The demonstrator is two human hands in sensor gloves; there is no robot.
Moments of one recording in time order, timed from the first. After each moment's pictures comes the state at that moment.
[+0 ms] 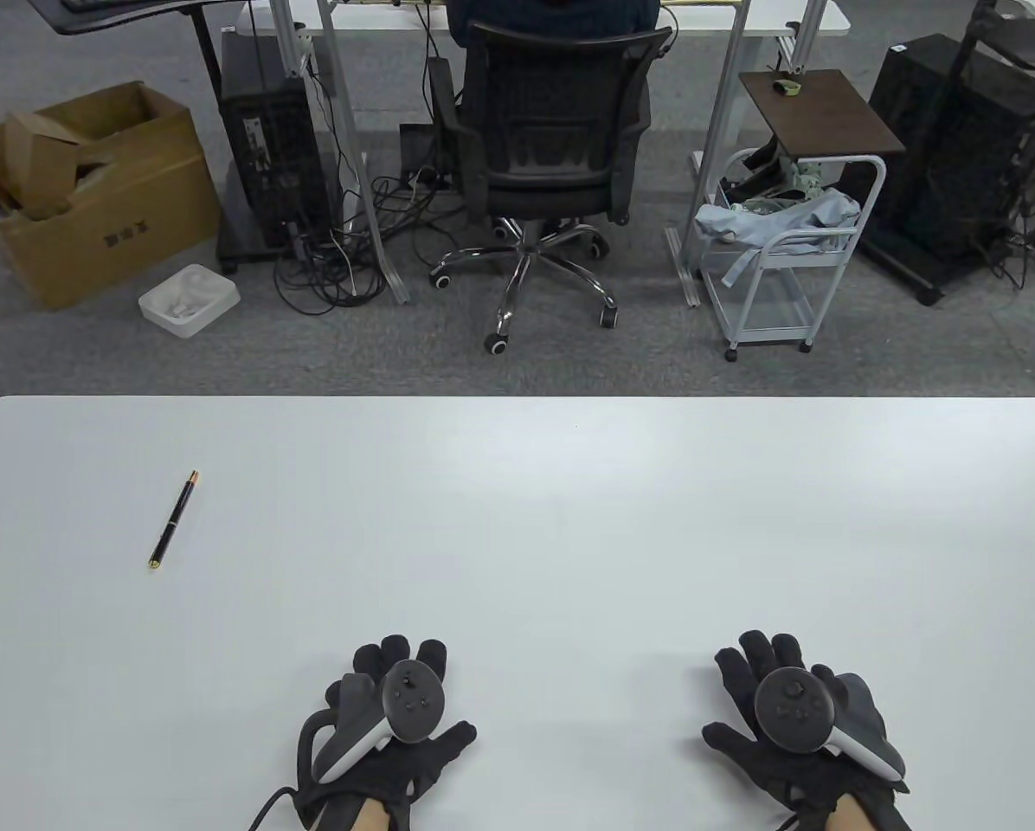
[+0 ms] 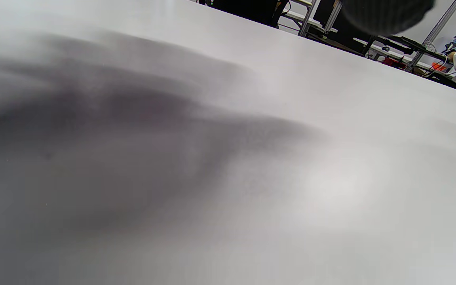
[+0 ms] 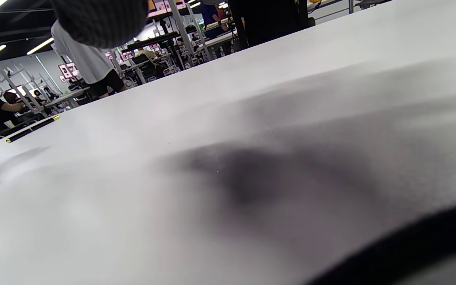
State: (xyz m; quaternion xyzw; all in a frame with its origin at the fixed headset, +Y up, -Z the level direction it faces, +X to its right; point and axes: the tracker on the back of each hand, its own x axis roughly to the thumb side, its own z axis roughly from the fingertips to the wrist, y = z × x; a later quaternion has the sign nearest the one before) left_hand -0.151 -0.754 -0.278 -0.19 -0.06 0.12 0.97; right_hand 0.242 -0.747 -0.281 0.12 0.14 0.97 0.15
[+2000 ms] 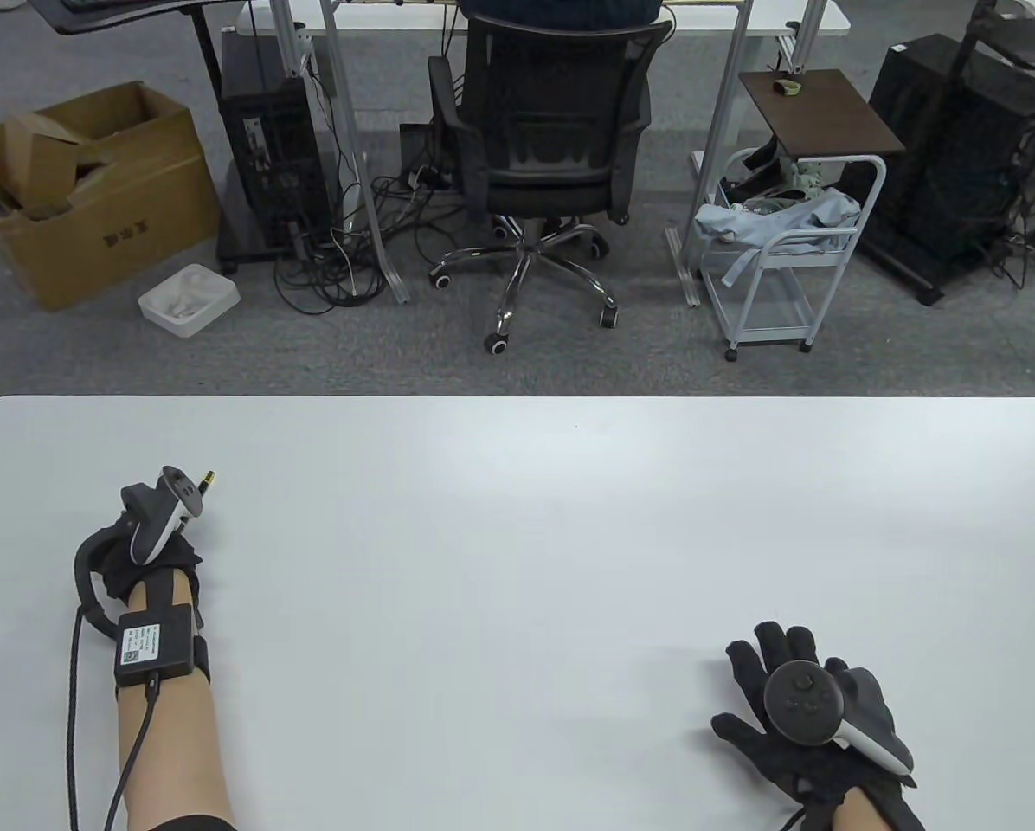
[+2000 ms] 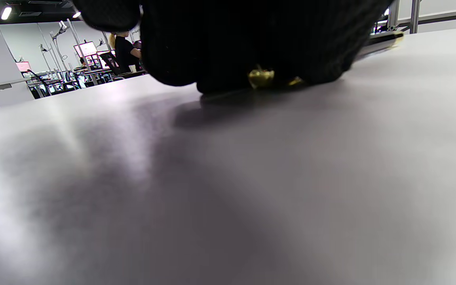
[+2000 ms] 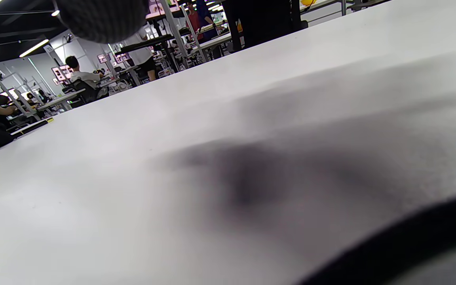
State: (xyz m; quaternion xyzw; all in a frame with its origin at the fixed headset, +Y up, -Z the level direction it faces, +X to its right) left_hand -0.435 -0.768 -0.490 -0.12 0.33 -0.06 0.93; right_hand 0.253 -0.751 -0.287 0.11 0.14 0.97 0.15
